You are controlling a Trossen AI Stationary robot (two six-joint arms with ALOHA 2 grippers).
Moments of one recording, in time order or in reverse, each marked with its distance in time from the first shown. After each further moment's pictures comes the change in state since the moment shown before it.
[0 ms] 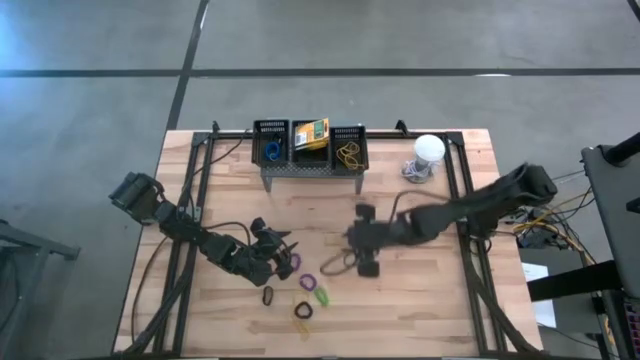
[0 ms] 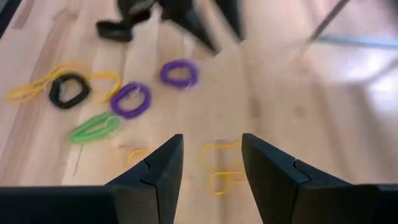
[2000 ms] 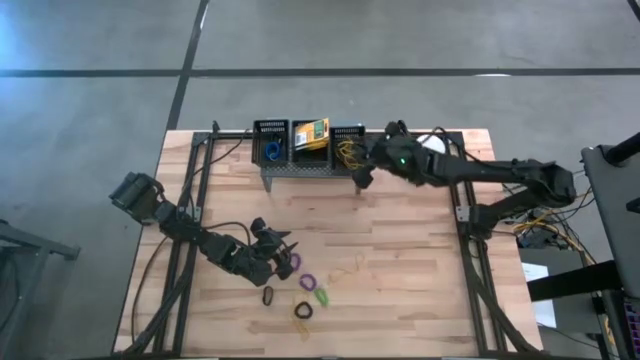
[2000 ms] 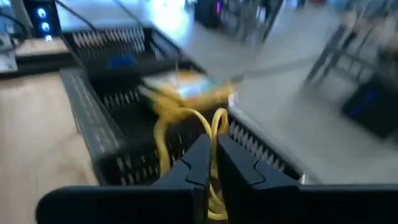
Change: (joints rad) left arm 0.000 0.000 0.000 0.001 0.000 0.000; right arm -0.515 -0.202 -0.102 0.308 0.173 -0.197
